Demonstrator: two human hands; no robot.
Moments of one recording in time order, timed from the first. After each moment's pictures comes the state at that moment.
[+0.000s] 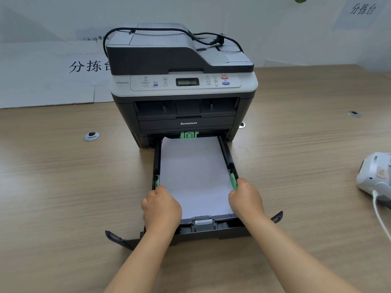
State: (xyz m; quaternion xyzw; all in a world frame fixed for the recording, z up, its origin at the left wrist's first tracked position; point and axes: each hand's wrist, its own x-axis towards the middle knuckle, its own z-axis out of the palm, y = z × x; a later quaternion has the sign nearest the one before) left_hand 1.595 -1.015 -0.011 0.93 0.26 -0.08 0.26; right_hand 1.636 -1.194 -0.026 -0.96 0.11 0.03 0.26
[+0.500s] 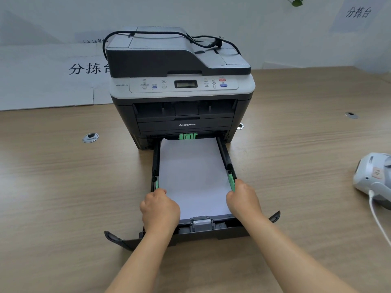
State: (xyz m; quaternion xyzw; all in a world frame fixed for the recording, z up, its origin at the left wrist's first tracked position) left_hand 1.594 -1.016 -0.012 0.91 0.29 -0.06 0.31; right_hand 1.632 -1.194 -0.022 -0.95 0.11 0.05 0.28
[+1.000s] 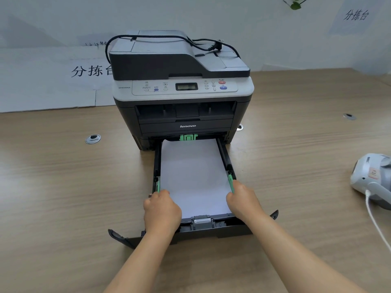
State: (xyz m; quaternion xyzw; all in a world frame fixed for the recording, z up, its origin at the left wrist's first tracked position) left_hand 1.592 -1.011 -0.024 0.94 0.22 -0.06 0.25; right_hand 1.631 -1.199 -0.017 -0.95 0.06 0.11 0.28
